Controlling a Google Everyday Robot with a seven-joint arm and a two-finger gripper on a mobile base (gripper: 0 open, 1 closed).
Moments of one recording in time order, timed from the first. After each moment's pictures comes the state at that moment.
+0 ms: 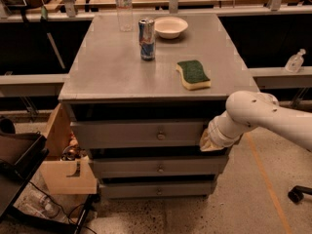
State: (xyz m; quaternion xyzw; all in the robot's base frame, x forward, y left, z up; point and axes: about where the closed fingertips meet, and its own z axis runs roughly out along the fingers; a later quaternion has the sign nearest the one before) arm 0.569 -0.184 0.602 -0.75 0.63 0.01 0.18
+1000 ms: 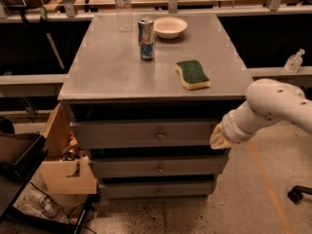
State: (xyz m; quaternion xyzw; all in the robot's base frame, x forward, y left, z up) arm 0.547 -0.206 0.646 -0.75 0.63 0.04 0.18
